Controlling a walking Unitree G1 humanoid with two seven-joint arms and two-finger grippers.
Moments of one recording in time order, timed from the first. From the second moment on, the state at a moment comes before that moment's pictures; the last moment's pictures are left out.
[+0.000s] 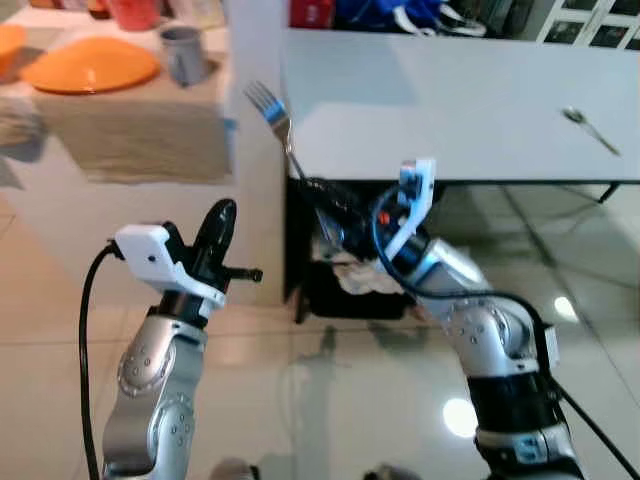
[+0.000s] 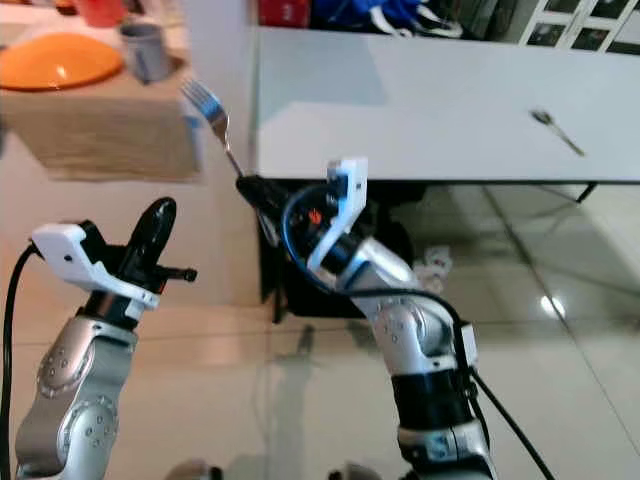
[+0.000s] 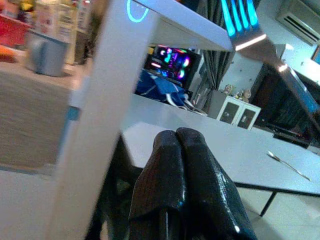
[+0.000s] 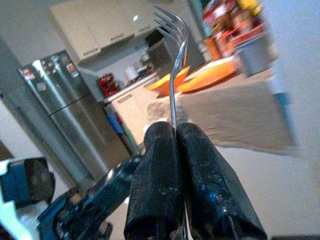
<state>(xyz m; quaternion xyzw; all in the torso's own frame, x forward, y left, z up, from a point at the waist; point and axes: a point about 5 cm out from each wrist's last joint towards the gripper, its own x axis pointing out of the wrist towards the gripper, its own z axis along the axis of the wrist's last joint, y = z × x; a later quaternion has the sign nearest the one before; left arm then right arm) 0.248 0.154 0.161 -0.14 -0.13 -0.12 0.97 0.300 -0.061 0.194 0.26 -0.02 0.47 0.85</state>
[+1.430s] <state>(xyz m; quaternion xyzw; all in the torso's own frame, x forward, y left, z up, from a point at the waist) 0.249 0.122 0.151 -0.12 -0.10 -0.15 0.98 0.318 -0.095 0.172 0.25 0.00 0.34 0.91</state>
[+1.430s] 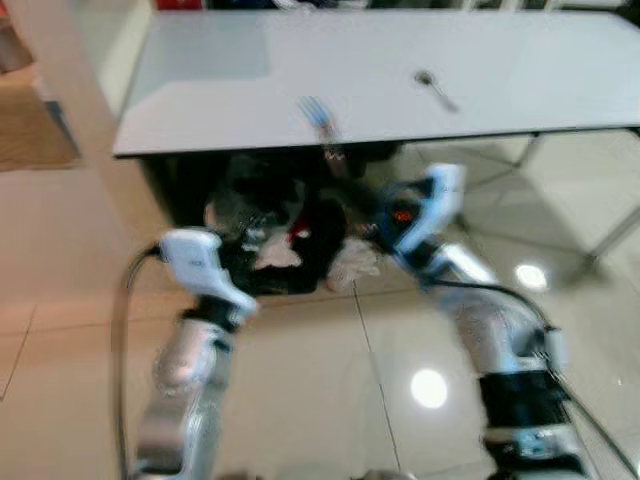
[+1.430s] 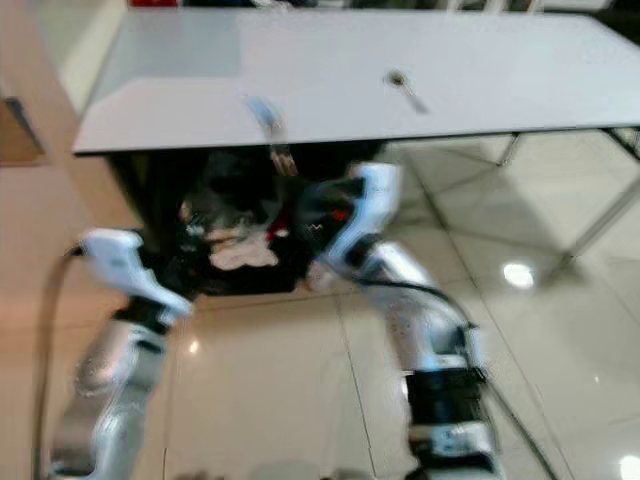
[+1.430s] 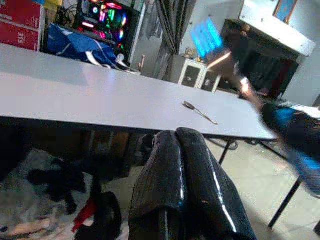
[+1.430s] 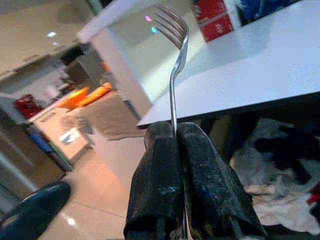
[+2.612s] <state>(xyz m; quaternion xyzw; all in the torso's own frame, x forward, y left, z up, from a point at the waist) 0.257 0.135 0.163 -0.09 -0.12 -0.13 0.98 0.317 -0.083 0.173 0.26 -0.01 0.34 0.90</state>
